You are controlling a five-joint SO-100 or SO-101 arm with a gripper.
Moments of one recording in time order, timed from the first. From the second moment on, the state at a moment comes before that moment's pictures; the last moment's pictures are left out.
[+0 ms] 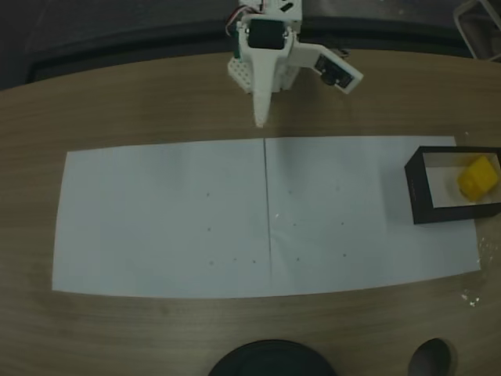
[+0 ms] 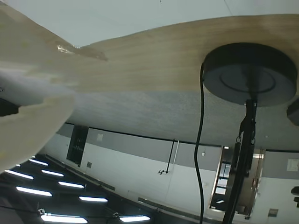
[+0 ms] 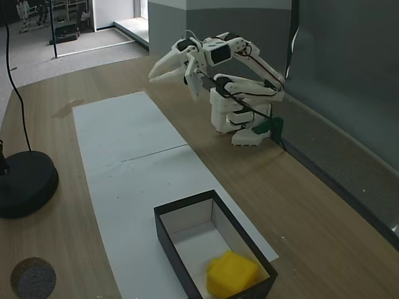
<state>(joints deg) 6.8 197.8 160.0 53.5 -3.2</state>
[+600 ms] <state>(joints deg) 2.0 197.7 177.2 63.1 -3.2</state>
